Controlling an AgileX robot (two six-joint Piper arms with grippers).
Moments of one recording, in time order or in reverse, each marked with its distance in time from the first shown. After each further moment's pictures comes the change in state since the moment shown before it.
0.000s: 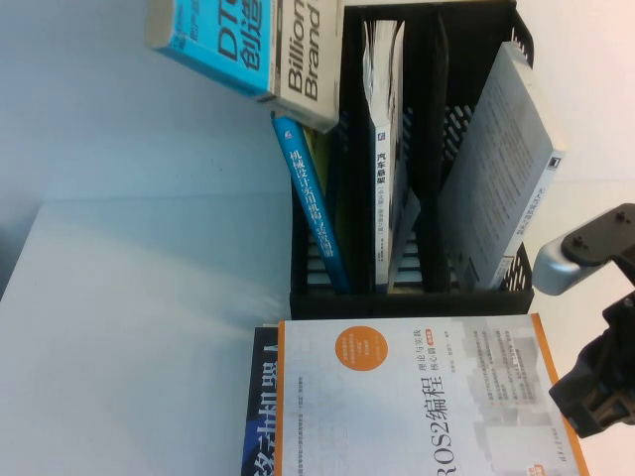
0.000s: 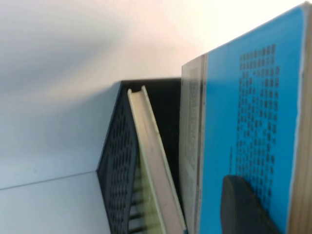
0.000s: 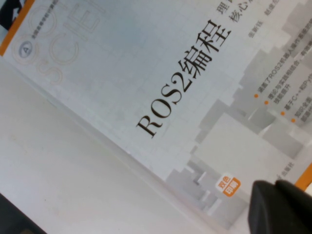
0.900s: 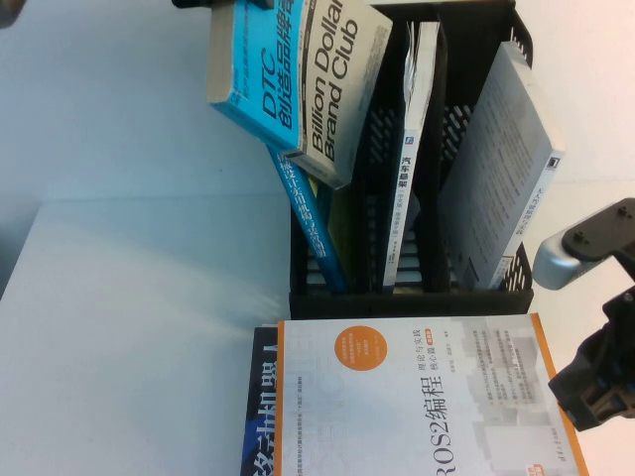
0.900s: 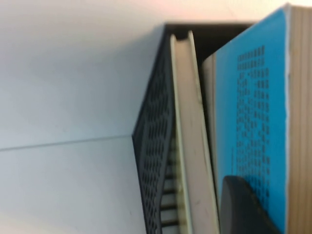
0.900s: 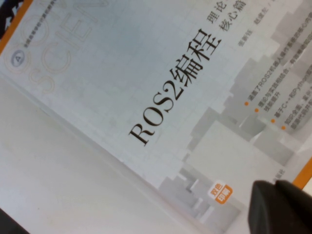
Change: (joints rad) right arm 0.000 0.000 0.000 -0.013 -0.022 0.007; left arm -0.066 0.174 -0.067 0.201 0.066 -0.134
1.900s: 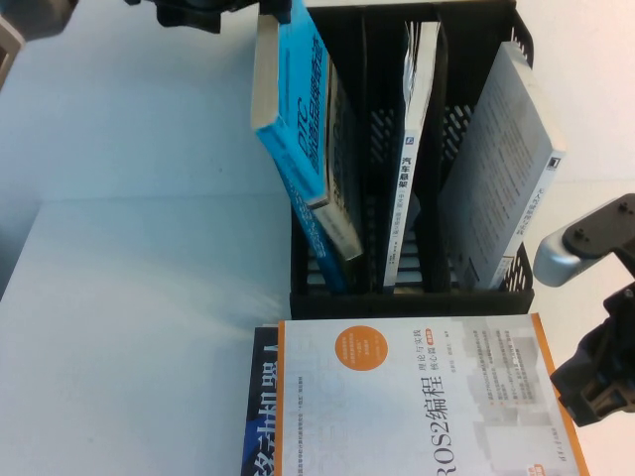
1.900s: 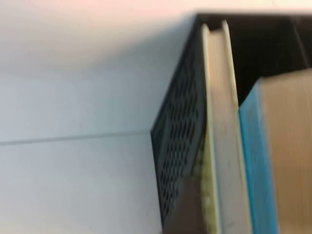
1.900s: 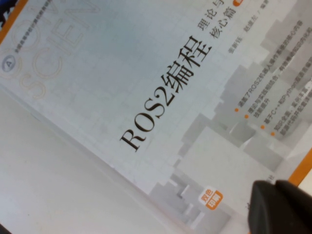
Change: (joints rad) right arm 0.000 0.000 0.000 -0.021 -0.020 0.003; left arm 0.000 0.102 -0.083 0.041 0.044 -0.020
